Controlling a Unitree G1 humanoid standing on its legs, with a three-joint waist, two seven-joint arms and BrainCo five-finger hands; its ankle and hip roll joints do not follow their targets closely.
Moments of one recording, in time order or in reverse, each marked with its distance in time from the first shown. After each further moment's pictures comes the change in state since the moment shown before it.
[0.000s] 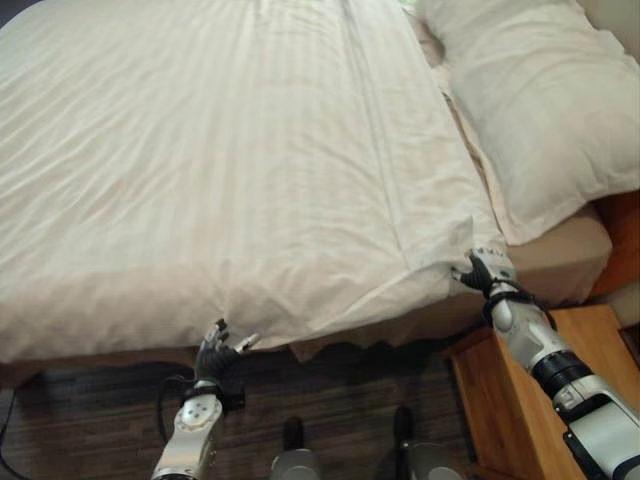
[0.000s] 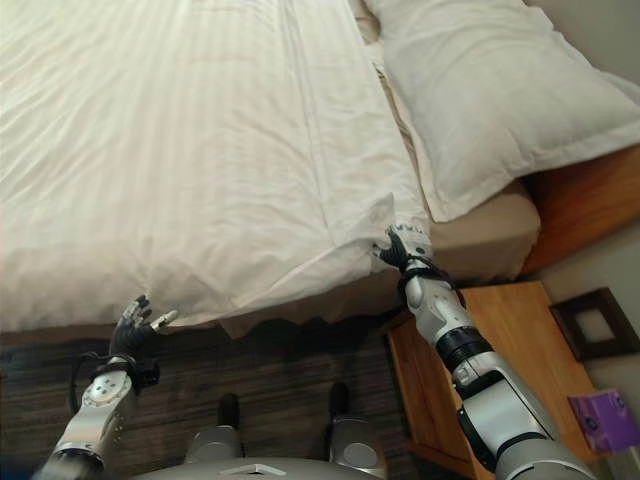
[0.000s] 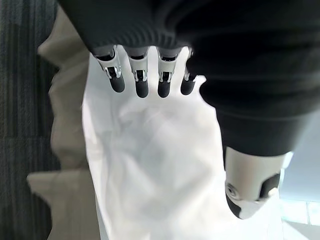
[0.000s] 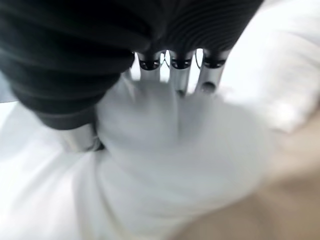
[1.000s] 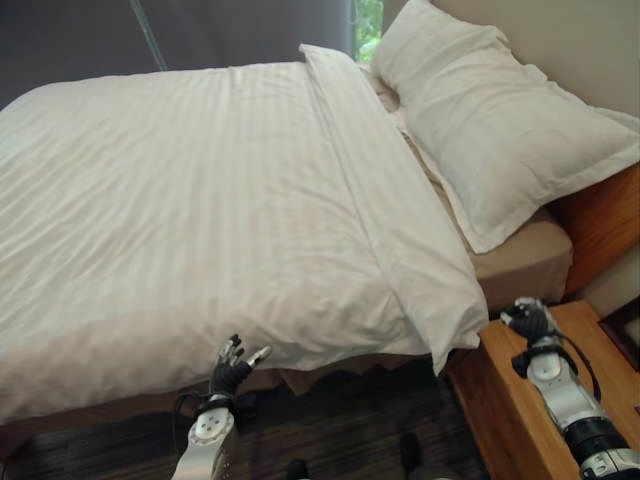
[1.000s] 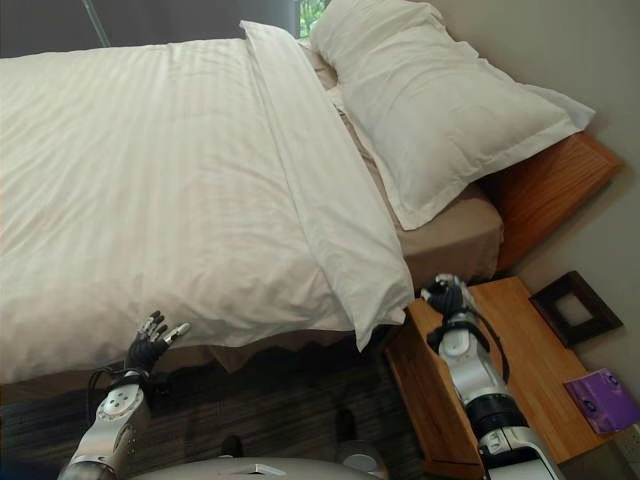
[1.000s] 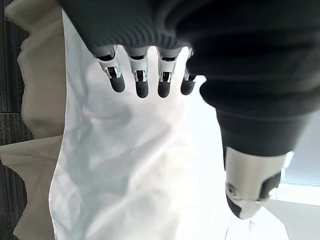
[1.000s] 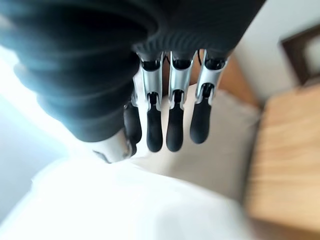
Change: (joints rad) left arm 0.035 -0.043 0.003 -0.002 -0.006 0.012 -0.013; right arm 0.255 0.052 -0.323 -0.227 0.612 -0.040 -0.060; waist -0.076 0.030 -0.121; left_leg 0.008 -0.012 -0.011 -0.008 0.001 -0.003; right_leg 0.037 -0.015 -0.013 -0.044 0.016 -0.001
